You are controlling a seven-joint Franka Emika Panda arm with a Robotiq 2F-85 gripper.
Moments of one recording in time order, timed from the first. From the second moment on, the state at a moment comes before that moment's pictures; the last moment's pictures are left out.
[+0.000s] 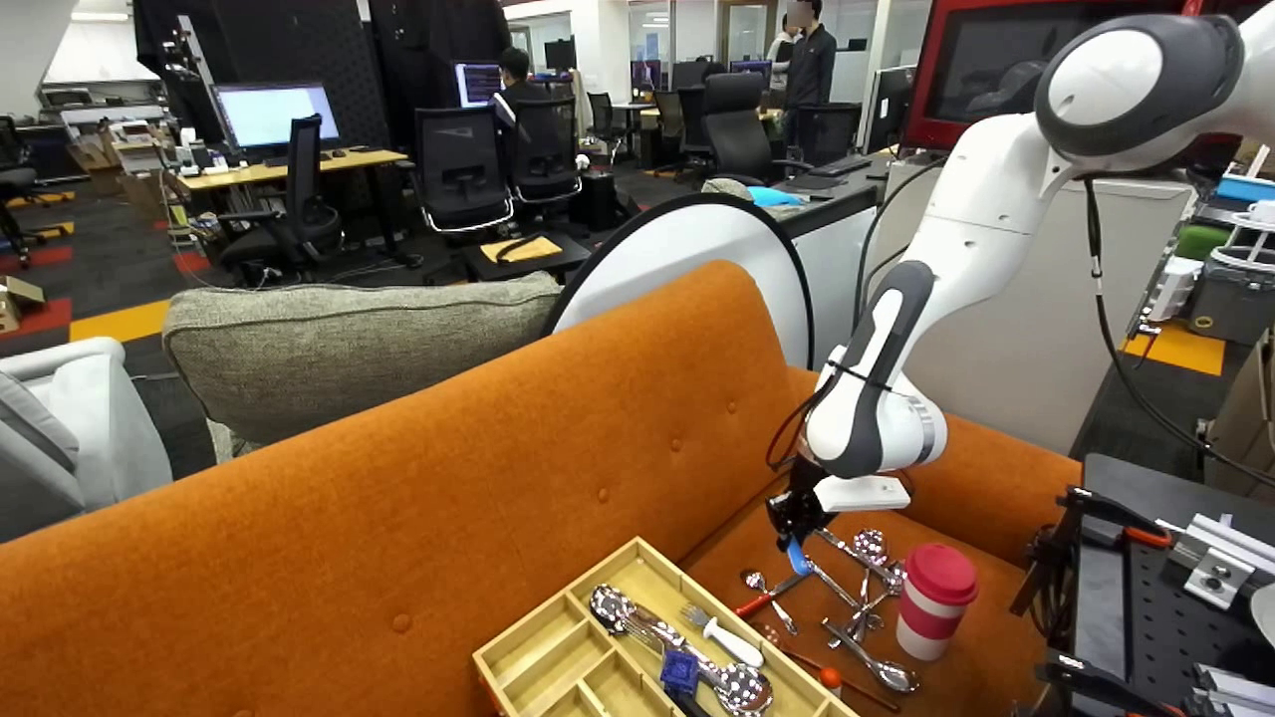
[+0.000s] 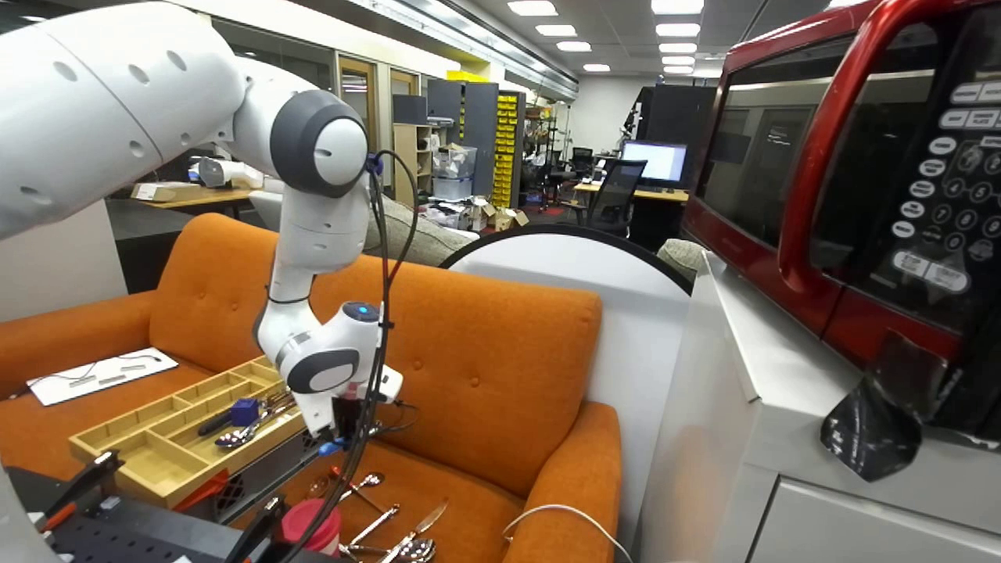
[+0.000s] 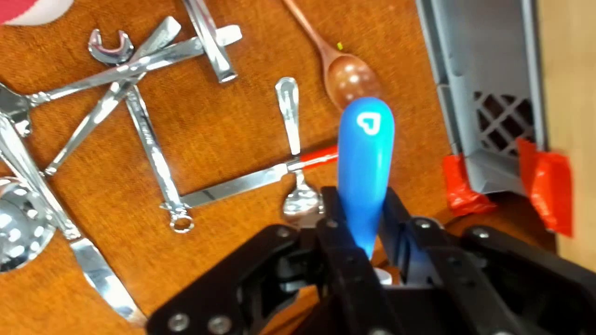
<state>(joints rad) -0.41 1.04 0.31 -2.12 0.23 3.21 0.10</state>
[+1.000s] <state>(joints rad) -0.41 0.97 0.49 -2.24 -0.04 2.96 -0.20</state>
